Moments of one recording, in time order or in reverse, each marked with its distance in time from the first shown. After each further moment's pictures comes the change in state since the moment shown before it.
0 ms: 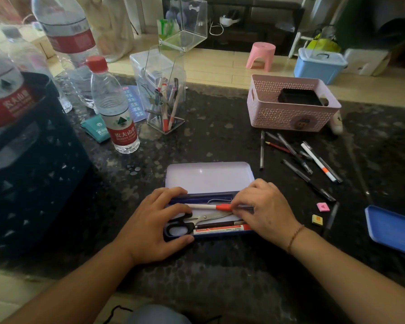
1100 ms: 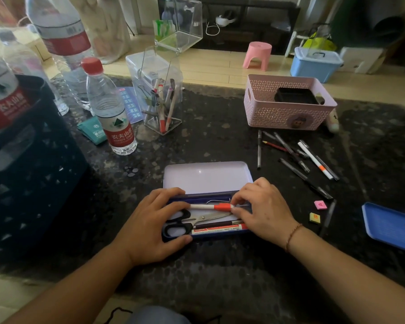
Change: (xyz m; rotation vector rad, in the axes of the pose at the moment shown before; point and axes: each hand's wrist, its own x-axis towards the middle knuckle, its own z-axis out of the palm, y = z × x) left_hand 0.001 0.001 -0.002 0.021 -0.015 -0.011; right_hand -0.001 -0.001 0.002 -0.021 -0.030 0.115
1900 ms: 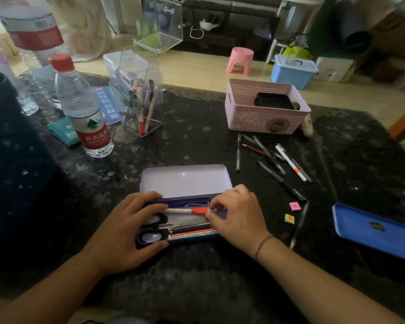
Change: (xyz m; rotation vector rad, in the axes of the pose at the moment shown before) left_hand 0.003 0.001 0.001 -0.016 -0.002 0.012; right_hand -0.008 -0.007 0.005 0.022 0.120 0.058
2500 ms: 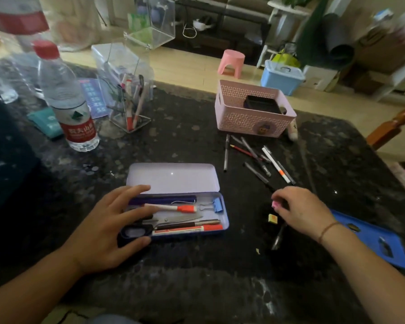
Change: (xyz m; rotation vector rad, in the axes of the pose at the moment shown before) left_hand -0.004 -0.001 -0.005 0.020 0.017 0.065; right_hand -0.020 0.112 -0.087 -0.298 -0.292 0.318
